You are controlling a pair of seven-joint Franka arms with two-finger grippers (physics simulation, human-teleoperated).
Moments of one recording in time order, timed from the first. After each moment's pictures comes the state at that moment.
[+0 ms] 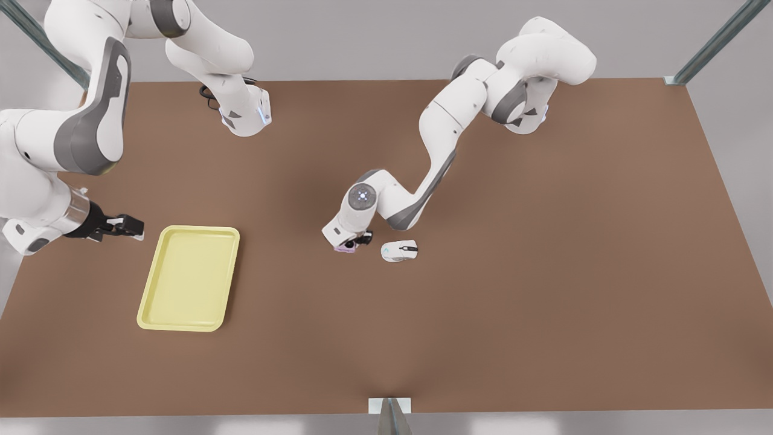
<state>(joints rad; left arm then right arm) -0.89 1.14 0.03 -0.92 -0.19 2.27 -0.71 -0.11 0.29 0.06 -1.31 -0.03 1.52 -0.09</state>
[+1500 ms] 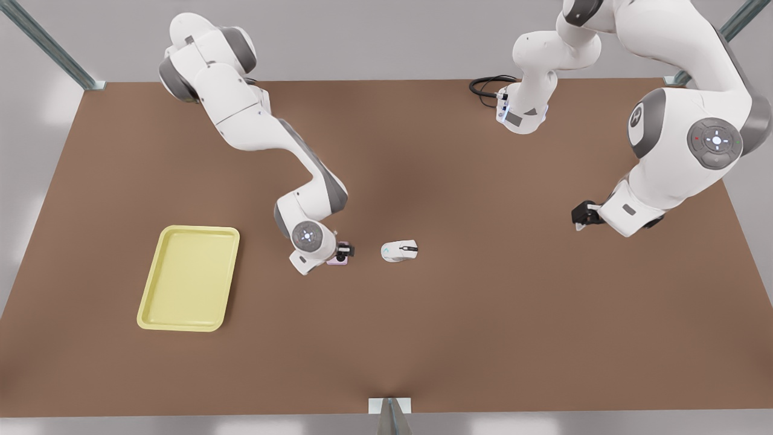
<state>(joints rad) 0.01 0.27 -0.18 -1.27 0.09 1.51 -0.04 0.43 0.69 0.13 -1.58 0.05 2.12 0.61</state>
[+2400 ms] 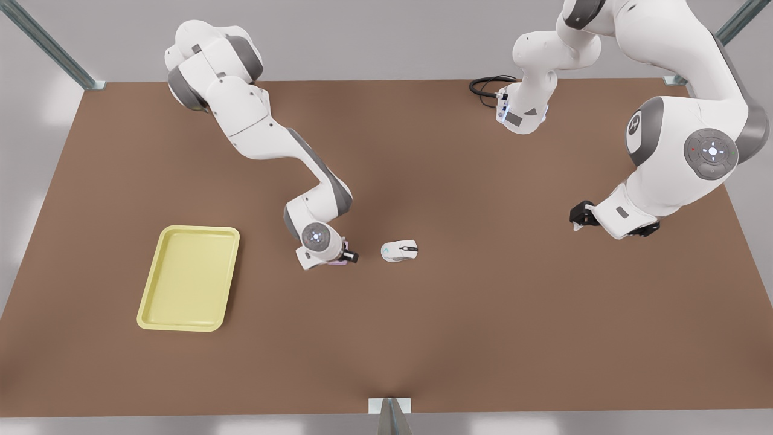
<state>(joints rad) 0.01 0.29 -0.17 -1.27 0.09 1.51 0.10 0.45 0.75 0.13 -1.63 0.04 2.24 0.85</state>
